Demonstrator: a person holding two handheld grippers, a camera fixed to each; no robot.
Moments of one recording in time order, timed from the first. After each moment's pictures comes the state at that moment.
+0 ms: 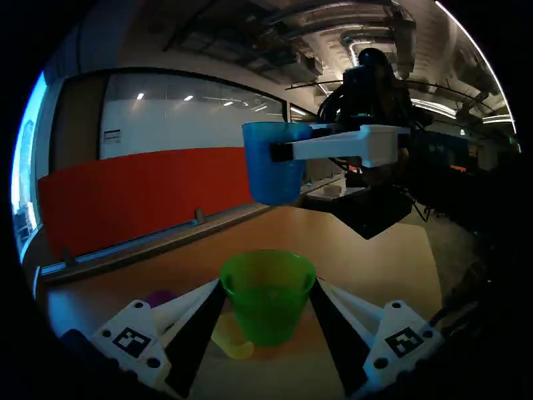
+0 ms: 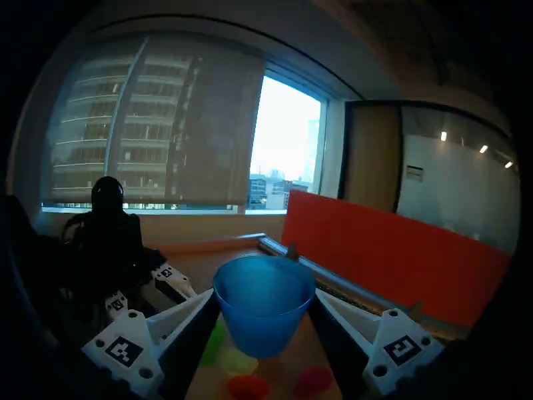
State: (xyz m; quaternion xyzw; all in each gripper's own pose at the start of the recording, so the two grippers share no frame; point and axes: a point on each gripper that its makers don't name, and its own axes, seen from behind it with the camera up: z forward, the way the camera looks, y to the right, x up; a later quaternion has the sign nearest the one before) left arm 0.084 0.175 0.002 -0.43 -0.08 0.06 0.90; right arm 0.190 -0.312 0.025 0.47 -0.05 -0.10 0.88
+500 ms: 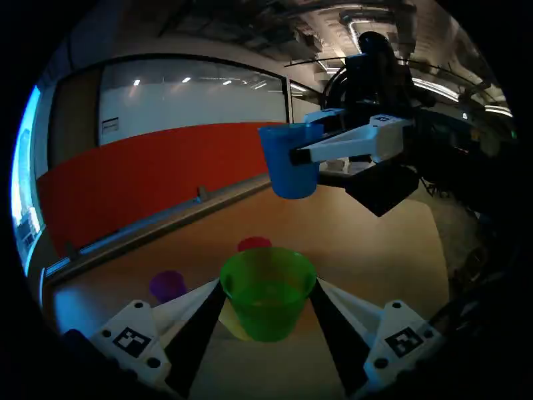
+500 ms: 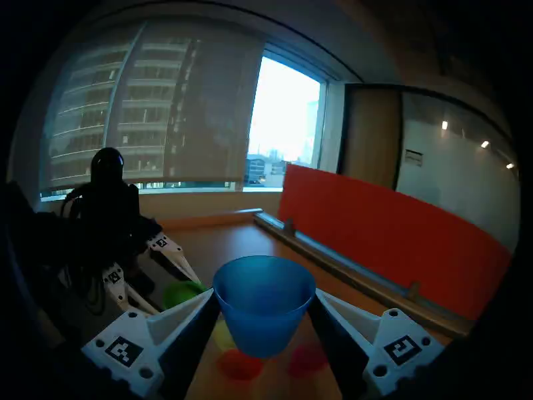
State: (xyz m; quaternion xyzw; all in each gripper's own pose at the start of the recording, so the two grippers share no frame) left arm 0.050 0.166 0.007 -0.42 -0.13 0.10 0.89; right arm 0.147 -0.284 0.028 0.46 -0.10 -0.13 0.88
